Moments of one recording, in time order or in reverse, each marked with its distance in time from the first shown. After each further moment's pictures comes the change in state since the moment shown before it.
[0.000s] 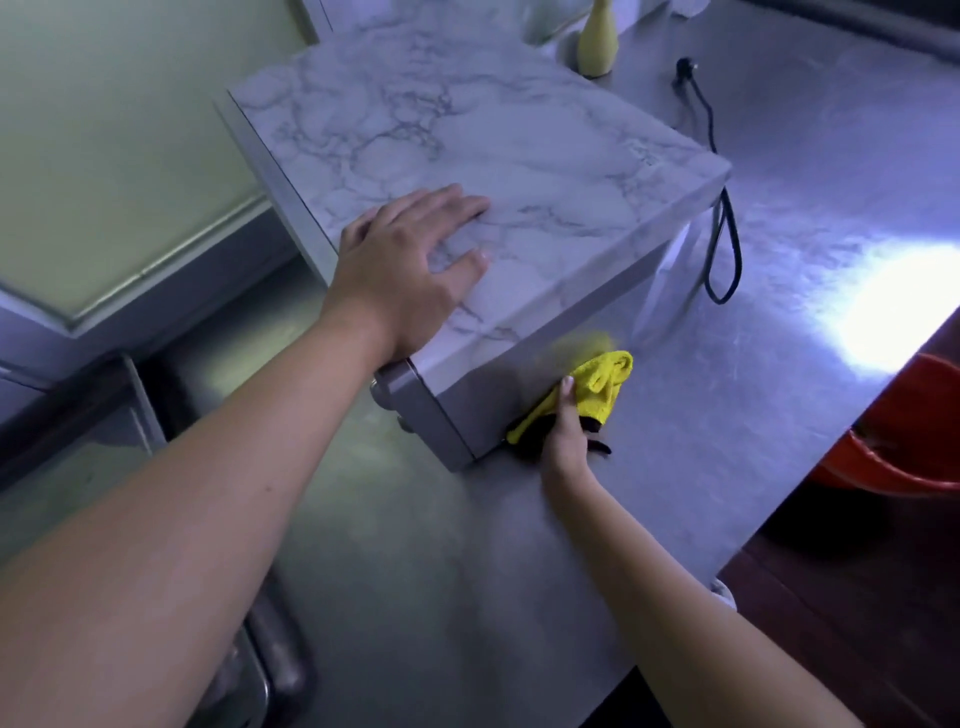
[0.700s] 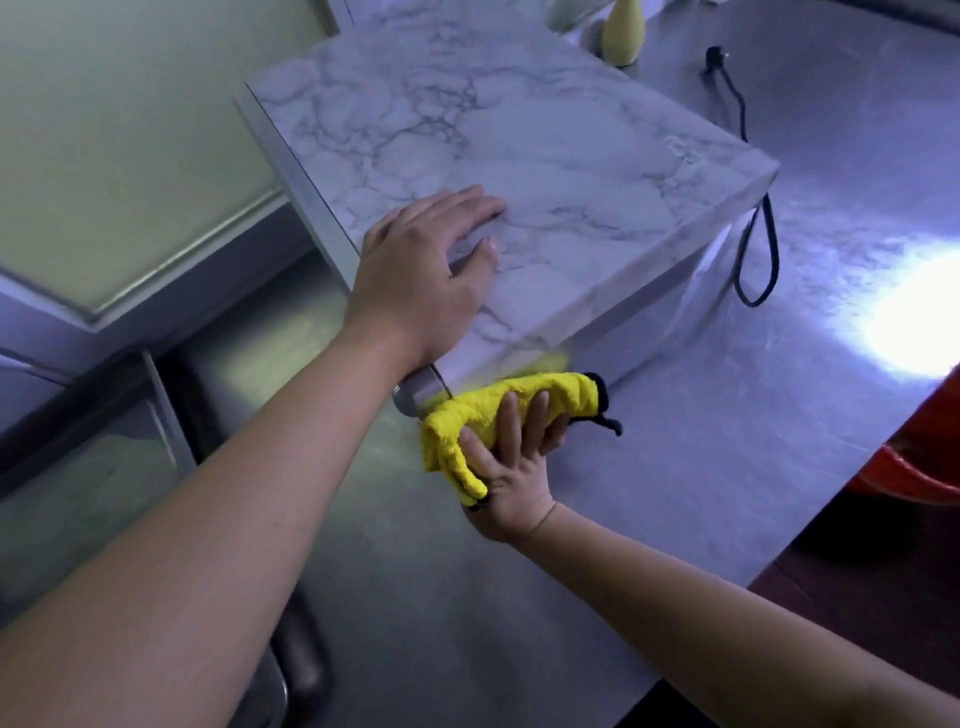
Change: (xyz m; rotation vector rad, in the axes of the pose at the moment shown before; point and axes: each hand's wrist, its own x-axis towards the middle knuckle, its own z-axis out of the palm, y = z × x) left_hand 0.000 -0.001 -0.002 -0.122 0.080 0.009; right_hand -0.024 0.047 0.024 -0.931 -0.150 -1.750
